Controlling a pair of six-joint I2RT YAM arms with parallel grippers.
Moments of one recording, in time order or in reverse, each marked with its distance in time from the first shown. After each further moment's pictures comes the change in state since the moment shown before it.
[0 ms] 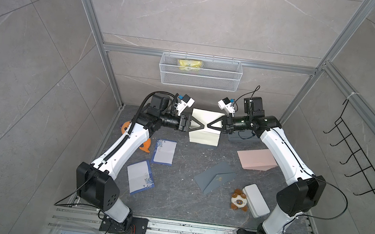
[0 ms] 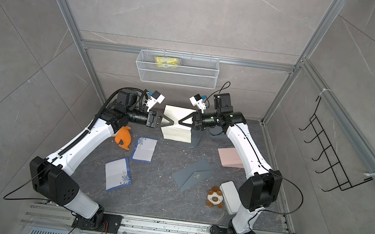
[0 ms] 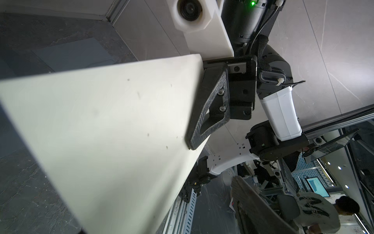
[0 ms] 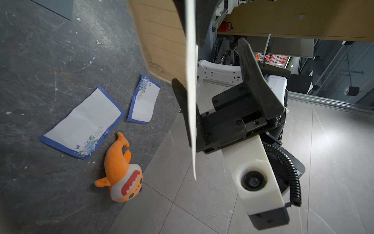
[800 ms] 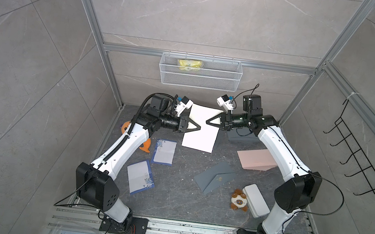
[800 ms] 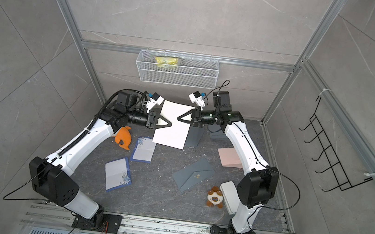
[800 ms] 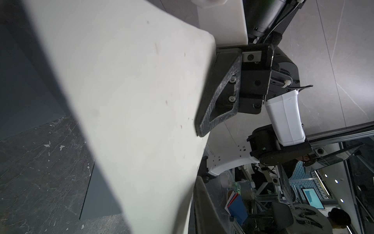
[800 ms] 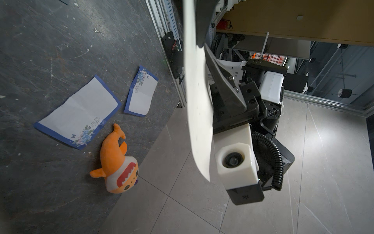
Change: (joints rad) left arm 0.000 0.001 0.002 -0.054 -0.037 -0.017; right arm 0.000 0.031 0.007 0.093 -0.022 0.054
